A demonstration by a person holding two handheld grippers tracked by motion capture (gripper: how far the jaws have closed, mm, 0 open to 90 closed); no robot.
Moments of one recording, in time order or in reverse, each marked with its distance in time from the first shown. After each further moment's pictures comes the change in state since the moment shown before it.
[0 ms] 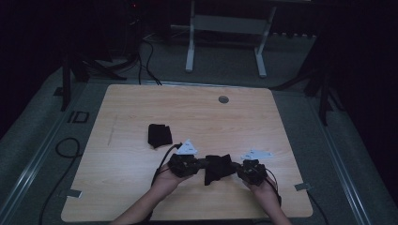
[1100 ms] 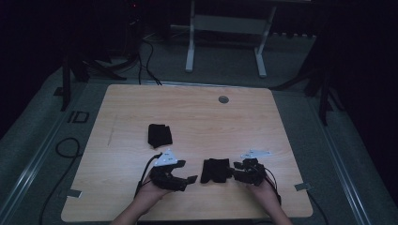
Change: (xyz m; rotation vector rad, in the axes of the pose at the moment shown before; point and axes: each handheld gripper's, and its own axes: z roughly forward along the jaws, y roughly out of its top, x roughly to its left) left arm -0.002 -0.037 -0.024 -0.047 0.012 -0.076; right arm -0.007 -0.005 0.011 0.050 0.042 0.052
